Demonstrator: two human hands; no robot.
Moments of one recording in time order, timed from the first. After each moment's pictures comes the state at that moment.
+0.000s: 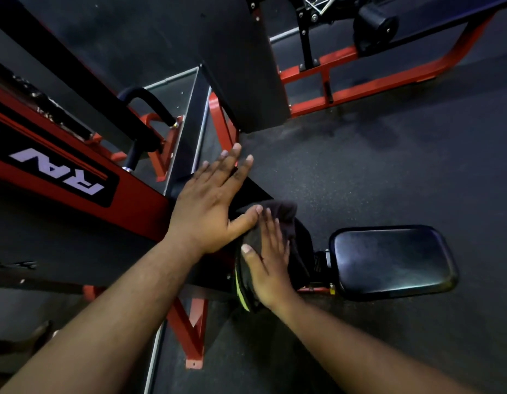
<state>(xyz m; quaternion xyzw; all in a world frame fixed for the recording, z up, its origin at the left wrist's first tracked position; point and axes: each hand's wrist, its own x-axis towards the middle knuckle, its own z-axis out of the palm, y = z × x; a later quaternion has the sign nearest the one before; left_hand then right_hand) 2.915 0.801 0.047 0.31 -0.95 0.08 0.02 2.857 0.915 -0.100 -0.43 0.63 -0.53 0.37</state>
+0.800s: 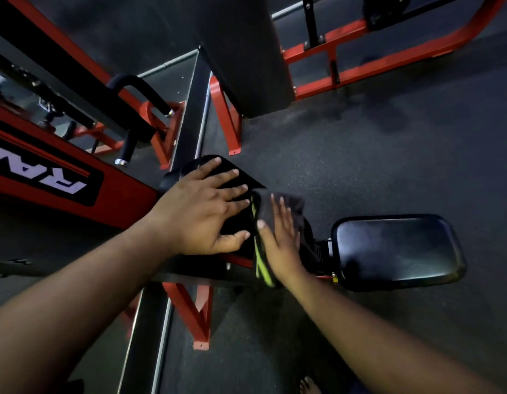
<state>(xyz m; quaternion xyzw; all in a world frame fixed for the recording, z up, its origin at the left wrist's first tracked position) 2.906 0.791 0.061 0.12 -0.95 0.19 -0.20 2.818 0.885 -0.156 -0.37 0.67 -0.49 0.41</state>
